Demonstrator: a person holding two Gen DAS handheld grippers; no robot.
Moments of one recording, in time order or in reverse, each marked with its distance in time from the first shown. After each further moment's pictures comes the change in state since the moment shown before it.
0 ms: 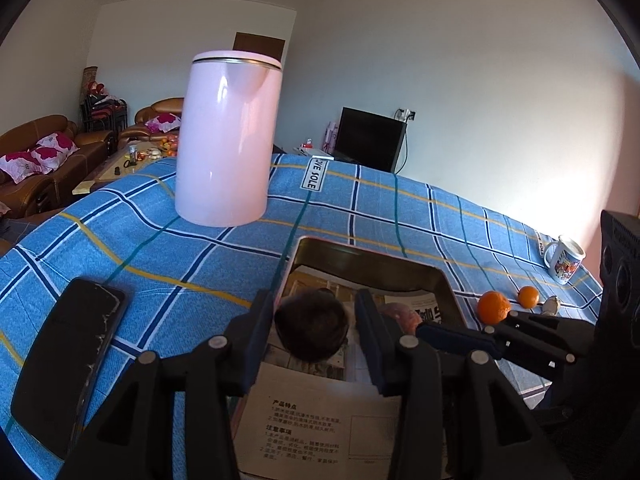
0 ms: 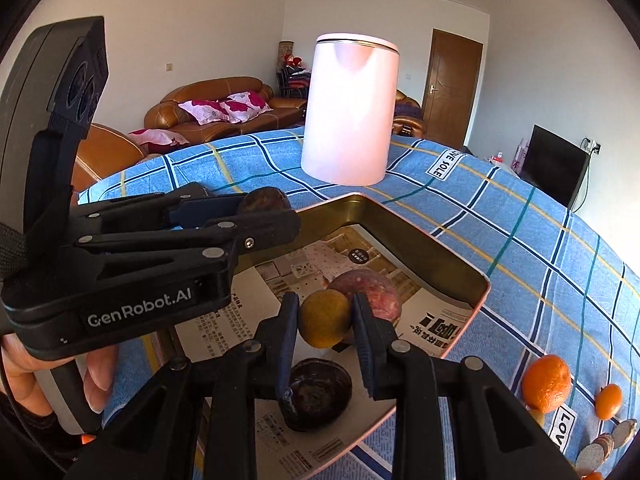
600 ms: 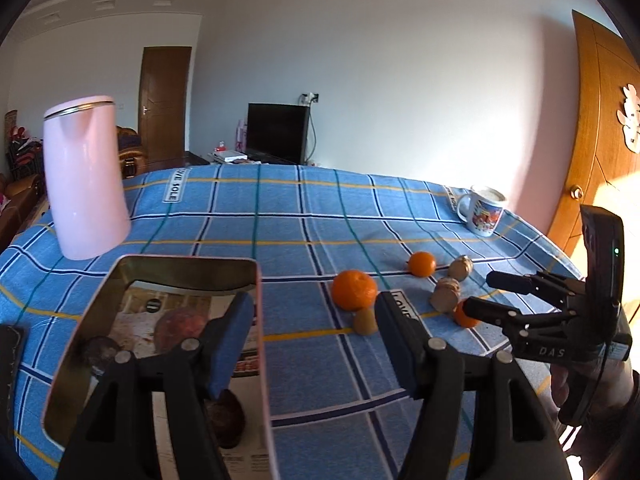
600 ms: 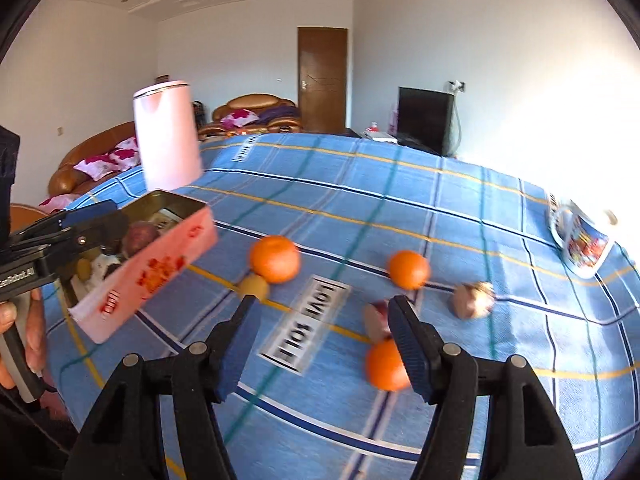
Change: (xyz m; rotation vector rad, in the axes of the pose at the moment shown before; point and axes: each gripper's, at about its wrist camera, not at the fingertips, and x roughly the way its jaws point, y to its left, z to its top) left arm 0.002 -0.137 -0.012 0.233 0.052 -0.238; right arm -0.132 -0.148 -0.106 0.340 -0.011 -0.346
